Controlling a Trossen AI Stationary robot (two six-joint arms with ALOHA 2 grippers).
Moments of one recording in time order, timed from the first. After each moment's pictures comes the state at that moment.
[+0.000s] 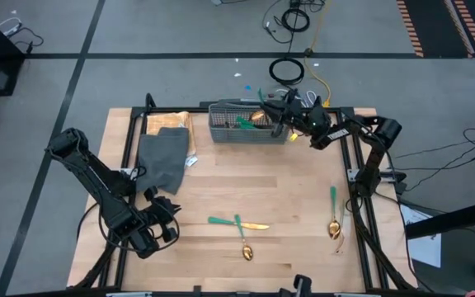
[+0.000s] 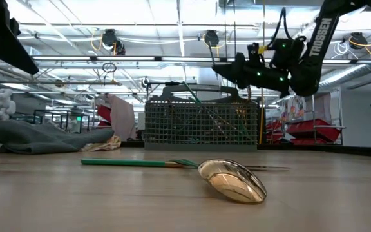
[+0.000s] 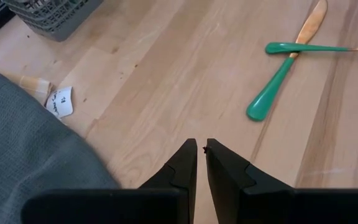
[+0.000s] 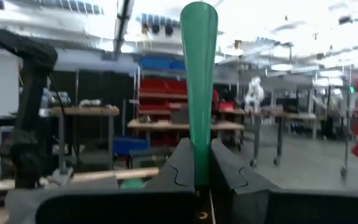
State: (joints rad) left arm -0.88 1.36 0.85 -0.94 -0.77 -1.27; right arm -0.68 1.80 0.62 1.55 -0.33 0.09
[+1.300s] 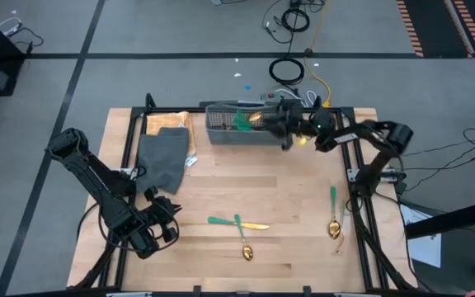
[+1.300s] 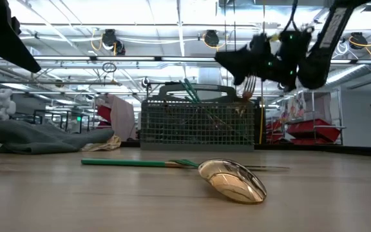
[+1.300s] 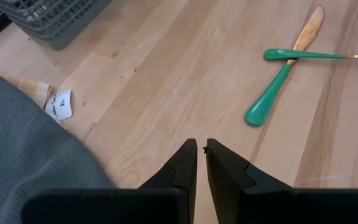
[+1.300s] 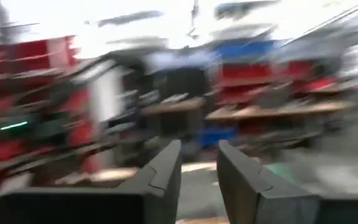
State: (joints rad) left arm -0.88 1.36 0.85 -0.93 -0.79 -1.27; right arm -0.64 1.68 0.56 1.47 -0.64 0.32
